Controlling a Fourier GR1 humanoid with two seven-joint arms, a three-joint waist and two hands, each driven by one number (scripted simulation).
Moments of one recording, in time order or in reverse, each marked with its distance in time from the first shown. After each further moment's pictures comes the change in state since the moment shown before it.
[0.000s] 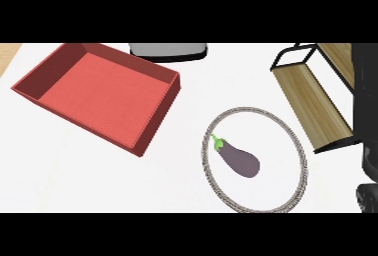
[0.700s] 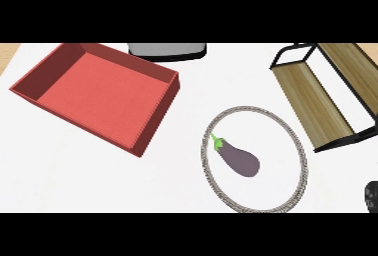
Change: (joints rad) left arm -0.010 0.007 -0.016 0.006 0.033 0.015 -0.016; right arm -0.004 -0.035 -0.182 0.027 0.065 0.006 -0.027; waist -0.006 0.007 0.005
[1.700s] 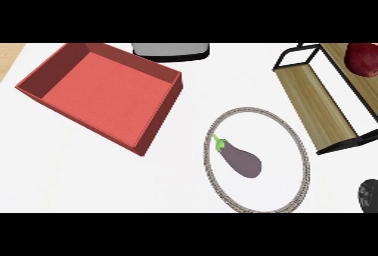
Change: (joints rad) left arm -0.023 0.025 -0.028 0.019 0.029 -0.006 -0.048; right arm -0.002 0.027 -0.173 -0.094 0.007 -0.085 -0.033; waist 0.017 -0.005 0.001
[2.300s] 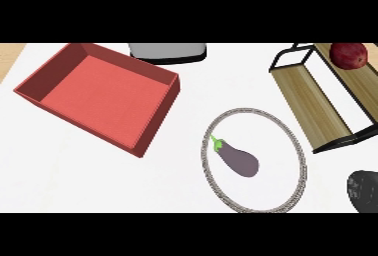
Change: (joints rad) left arm -0.002 0.015 -0.018 0.001 0.030 0.015 -0.002; right arm -0.100 0.050 -0.020 -0.204 -0.014 -0.076 -0.013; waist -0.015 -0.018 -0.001
